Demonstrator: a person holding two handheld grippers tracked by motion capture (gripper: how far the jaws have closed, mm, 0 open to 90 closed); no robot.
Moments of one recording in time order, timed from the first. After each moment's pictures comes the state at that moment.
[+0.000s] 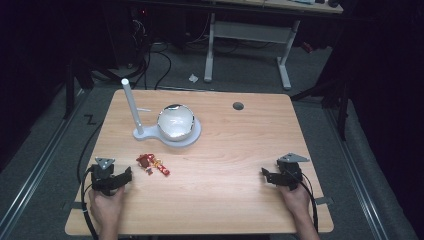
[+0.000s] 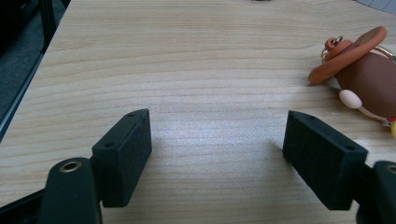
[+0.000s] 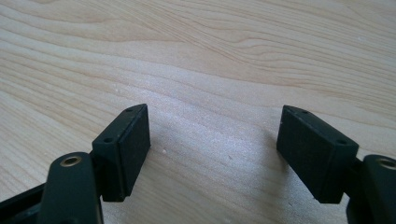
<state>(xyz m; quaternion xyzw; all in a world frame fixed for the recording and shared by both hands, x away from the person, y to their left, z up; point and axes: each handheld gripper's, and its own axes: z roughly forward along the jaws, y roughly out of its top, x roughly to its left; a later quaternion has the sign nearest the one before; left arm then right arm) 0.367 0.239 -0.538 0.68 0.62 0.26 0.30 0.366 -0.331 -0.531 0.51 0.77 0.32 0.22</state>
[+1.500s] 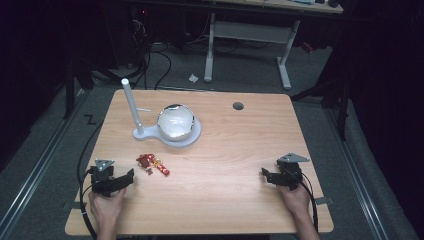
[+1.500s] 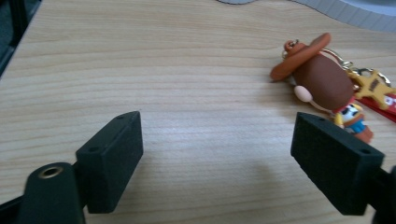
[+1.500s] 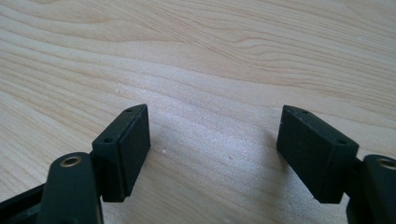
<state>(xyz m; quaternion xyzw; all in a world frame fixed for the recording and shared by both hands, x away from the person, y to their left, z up) 0.357 0.234 -0.528 0.68 0.62 0.23 0.33 0.366 -0.331 -0.531 0.51 0.77 0.32 0.22</state>
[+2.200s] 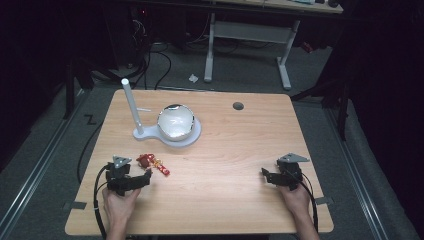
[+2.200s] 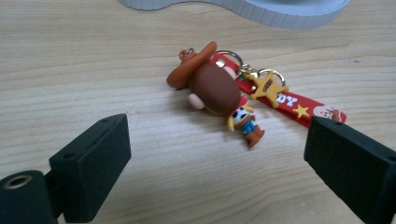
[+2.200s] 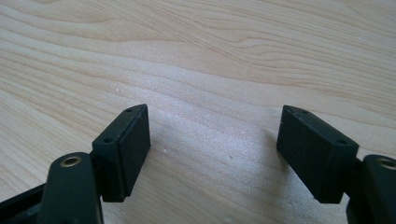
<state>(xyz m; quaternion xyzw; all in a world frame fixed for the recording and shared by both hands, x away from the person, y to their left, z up) 0.360 0.189 -0.511 0.72 0.58 0.19 0.35 0.366 -0.331 -0.531 0.51 0.77 0.32 0.22</state>
